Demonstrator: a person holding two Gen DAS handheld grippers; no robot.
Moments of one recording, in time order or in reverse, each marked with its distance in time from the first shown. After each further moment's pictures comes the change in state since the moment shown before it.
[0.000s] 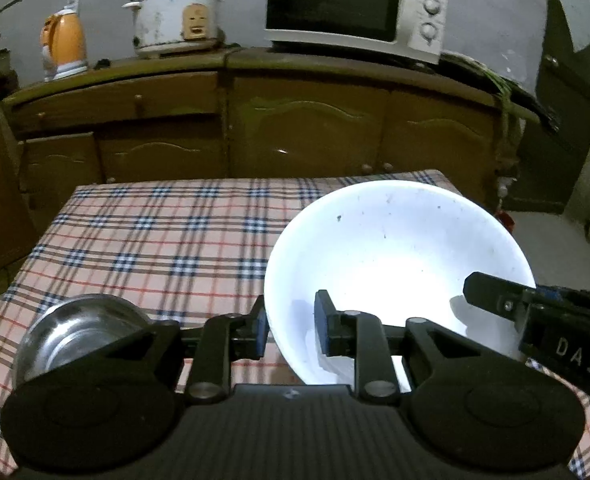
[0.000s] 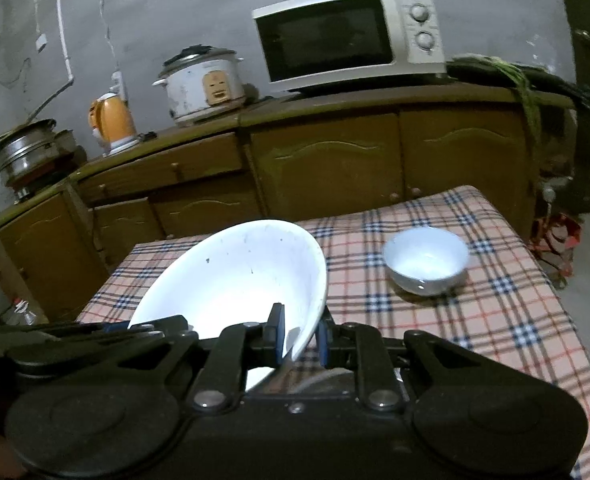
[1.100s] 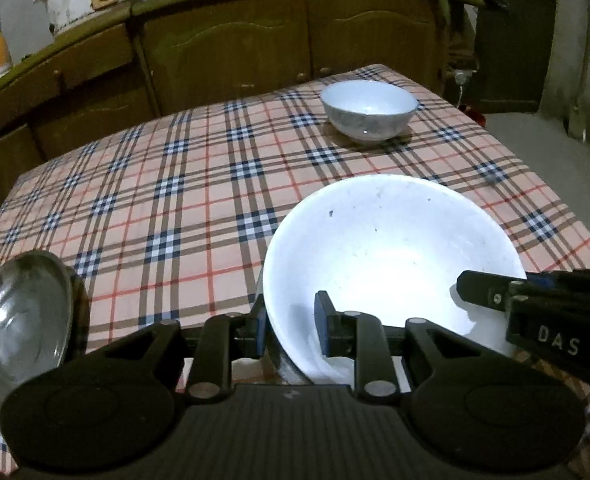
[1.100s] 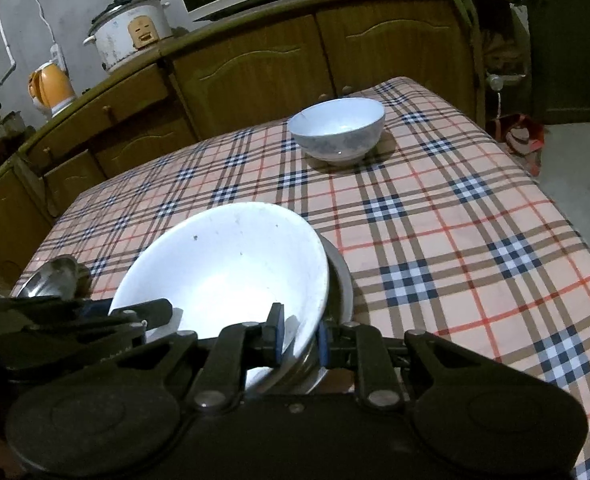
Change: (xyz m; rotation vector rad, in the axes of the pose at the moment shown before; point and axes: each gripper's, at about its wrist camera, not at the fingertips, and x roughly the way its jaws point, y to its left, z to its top) left arm 0.056 -0.057 -0.079 0.224 0.135 -0.033; right arm 0.027 -0.084 -0.103 0.126 0.158 -0.078
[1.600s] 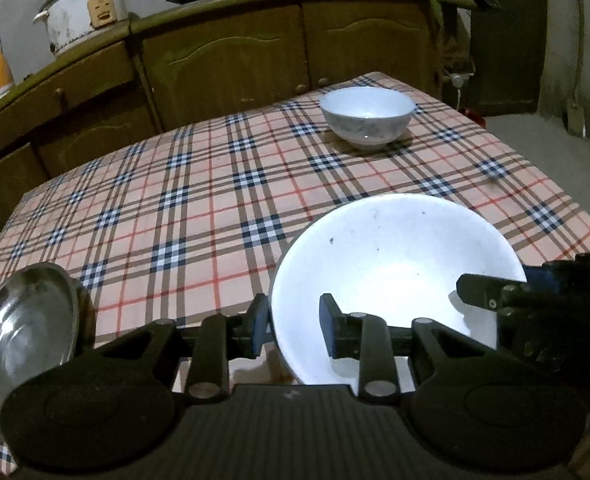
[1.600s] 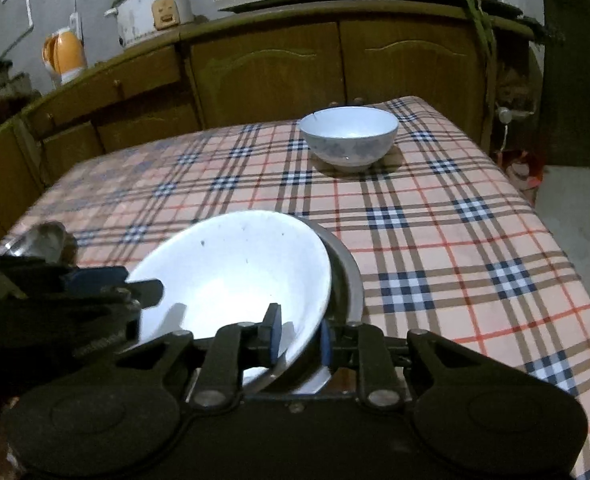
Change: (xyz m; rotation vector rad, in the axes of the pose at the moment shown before) left arm 0.001 0.001 -0.009 0.025 -0.047 0.018; right arm 0.007 0.015 -0.011 -0.146 -0.019 -0.060
